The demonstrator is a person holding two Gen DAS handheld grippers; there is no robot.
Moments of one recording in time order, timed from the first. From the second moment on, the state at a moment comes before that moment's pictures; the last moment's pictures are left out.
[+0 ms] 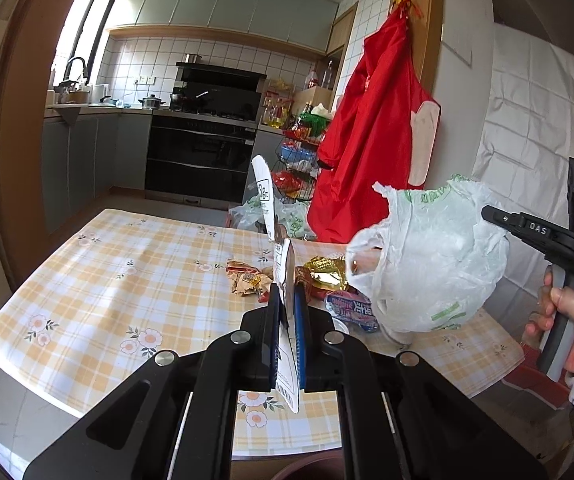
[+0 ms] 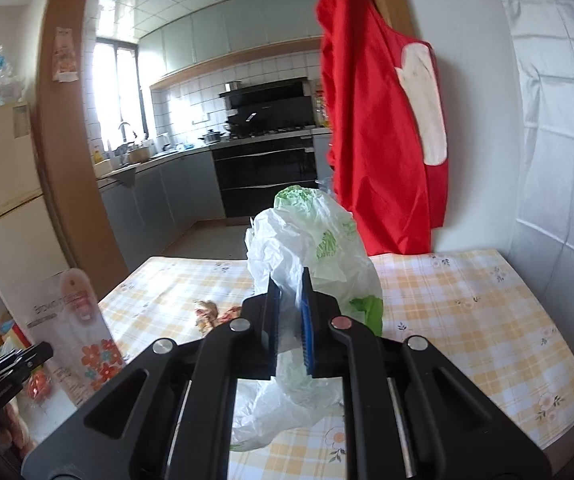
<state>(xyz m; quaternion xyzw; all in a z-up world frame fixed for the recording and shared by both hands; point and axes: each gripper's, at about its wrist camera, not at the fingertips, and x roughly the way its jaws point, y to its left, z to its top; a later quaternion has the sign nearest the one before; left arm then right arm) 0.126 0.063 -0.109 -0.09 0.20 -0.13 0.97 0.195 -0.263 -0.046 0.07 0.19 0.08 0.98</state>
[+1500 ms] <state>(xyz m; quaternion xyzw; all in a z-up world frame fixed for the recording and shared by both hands) 0.035 0.049 -0.135 -0.10 0.25 -0.18 0.95 0.059 -0.195 -0.135 0.05 0.37 0.18 0.91</state>
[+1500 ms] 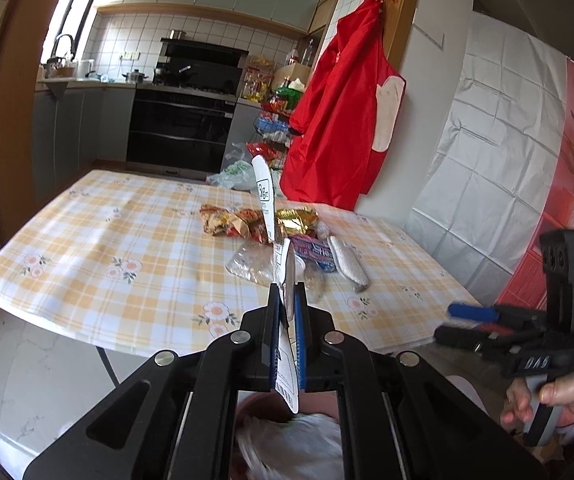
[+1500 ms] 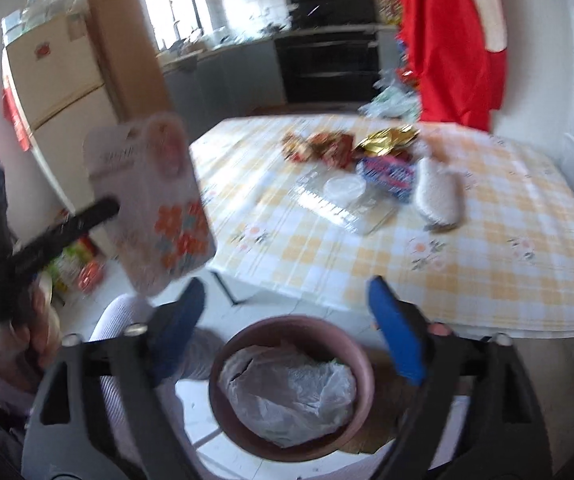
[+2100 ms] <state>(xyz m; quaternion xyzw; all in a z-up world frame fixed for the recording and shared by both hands) 0.031 0.017 -0.158 -0.09 0.29 -0.23 0.92 0.060 -0.260 -0.124 0.12 0.33 0.08 0.93</state>
